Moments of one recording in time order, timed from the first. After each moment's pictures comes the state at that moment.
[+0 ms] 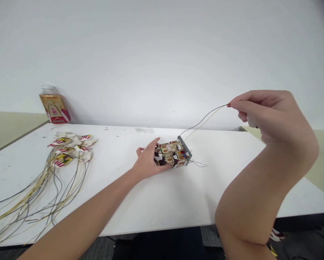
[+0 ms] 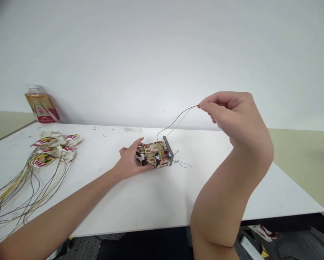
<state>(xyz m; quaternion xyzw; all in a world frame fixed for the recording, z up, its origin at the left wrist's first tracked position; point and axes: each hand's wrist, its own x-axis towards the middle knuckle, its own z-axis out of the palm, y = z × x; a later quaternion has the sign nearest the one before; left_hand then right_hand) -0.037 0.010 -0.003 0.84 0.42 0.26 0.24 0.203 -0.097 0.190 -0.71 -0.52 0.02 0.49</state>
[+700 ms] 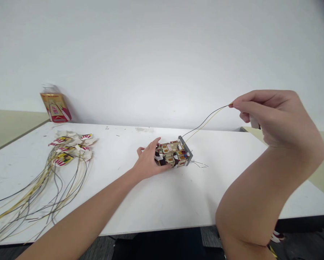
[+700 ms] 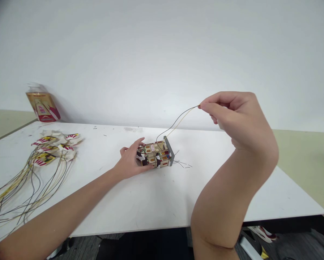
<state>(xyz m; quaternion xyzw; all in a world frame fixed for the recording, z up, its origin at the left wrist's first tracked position) -0.037 0.010 -0.002 0.84 0.42 0.25 0.25 0.202 -0.098 0.191 -0.68 -0.53 0.04 0.50</state>
